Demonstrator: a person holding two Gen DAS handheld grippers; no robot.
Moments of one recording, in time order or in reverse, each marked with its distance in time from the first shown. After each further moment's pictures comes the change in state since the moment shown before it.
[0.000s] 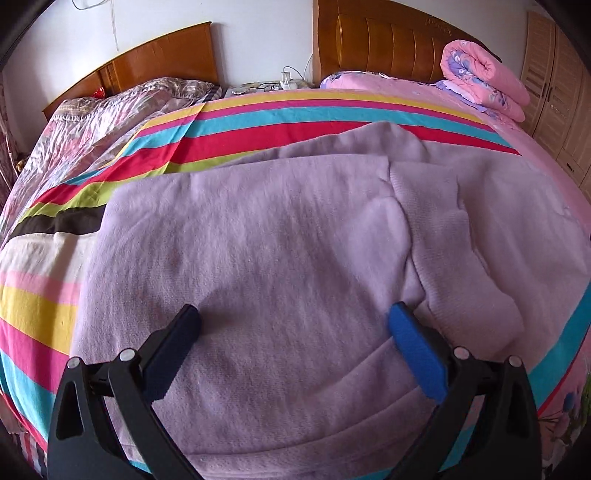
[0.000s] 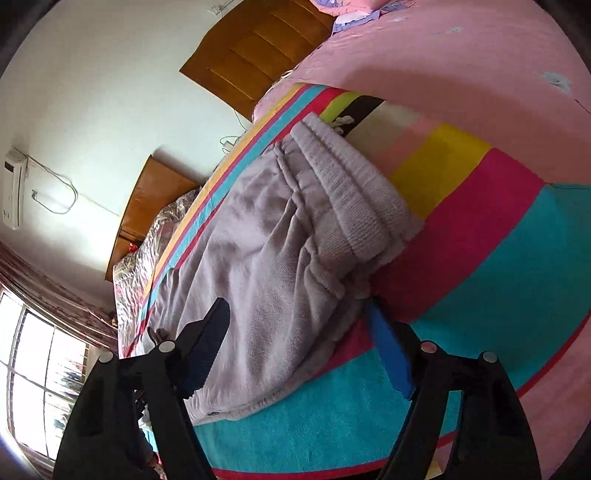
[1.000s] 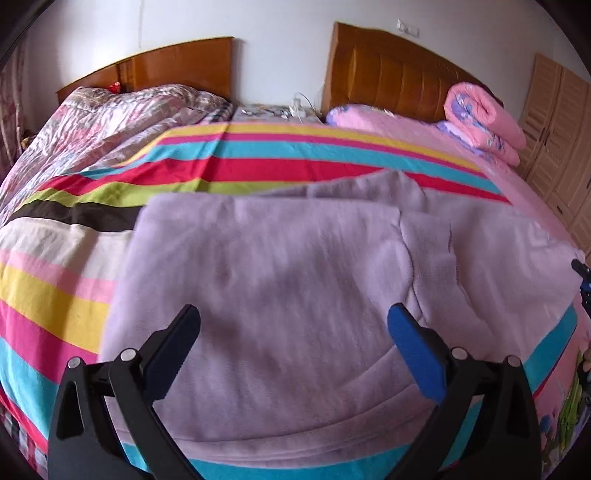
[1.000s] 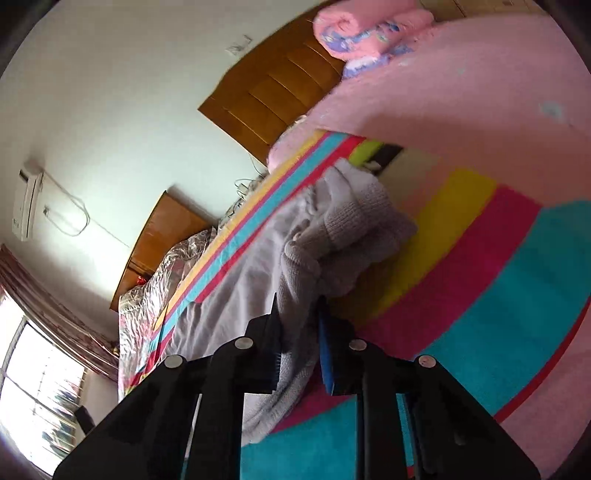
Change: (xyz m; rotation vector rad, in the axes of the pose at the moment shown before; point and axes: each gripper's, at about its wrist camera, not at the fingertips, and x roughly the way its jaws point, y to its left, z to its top) left arm -0.048 0.050 -0.005 -0.150 -0.154 -0.052; right arm -0.023 0.071 -0.016 -0.130 -0.289 0.052
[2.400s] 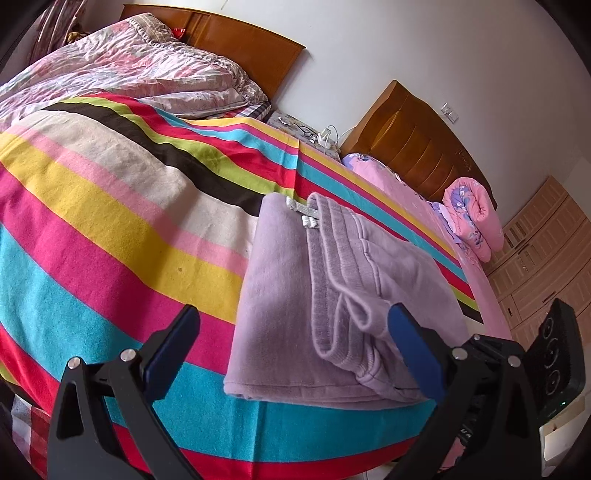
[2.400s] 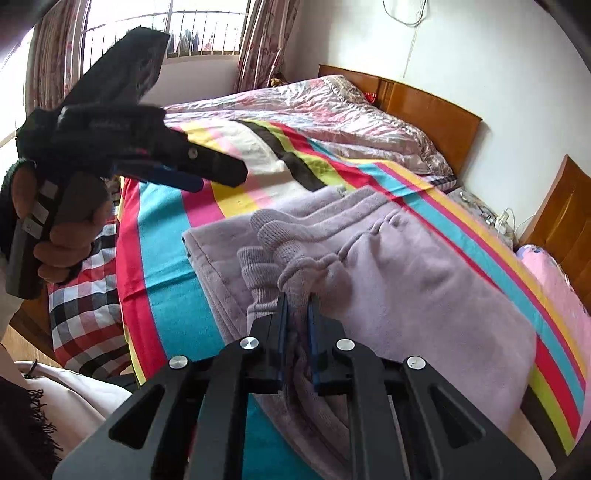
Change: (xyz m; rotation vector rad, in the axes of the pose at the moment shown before) left arm -0.066 0.127 -0.024 -0.371 -0.017 -0.196; right arm 0.068 0.334 -0.244 -1.284 0.359 0.434
